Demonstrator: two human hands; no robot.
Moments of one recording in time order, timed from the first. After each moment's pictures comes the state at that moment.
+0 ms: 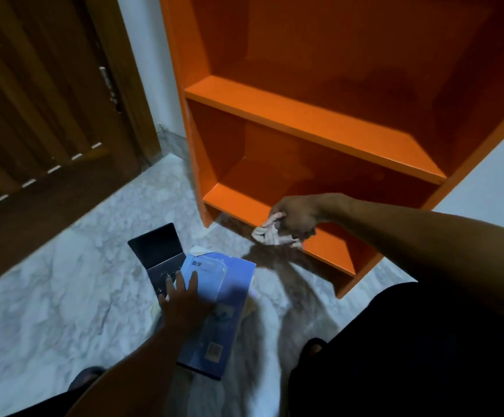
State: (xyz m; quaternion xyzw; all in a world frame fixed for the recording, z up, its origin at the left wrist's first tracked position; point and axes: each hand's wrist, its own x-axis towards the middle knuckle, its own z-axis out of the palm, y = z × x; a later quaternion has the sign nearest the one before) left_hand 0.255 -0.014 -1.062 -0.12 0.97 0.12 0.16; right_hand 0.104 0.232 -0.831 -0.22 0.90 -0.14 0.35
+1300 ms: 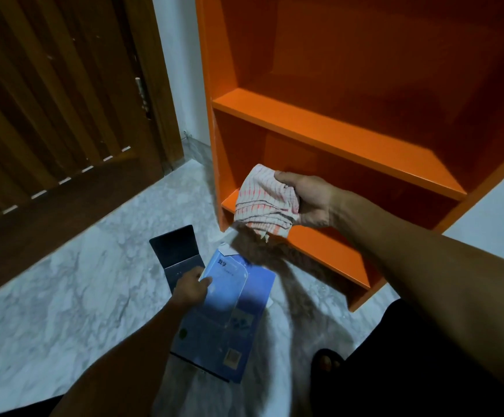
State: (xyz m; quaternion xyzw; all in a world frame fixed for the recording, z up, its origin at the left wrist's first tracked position) left_hand 0.231 -0.040 -1.026 -0.23 0.87 0.42 0.11; right_hand 0.129 0.199 -0.780 0.08 0.61 -0.69 0.37
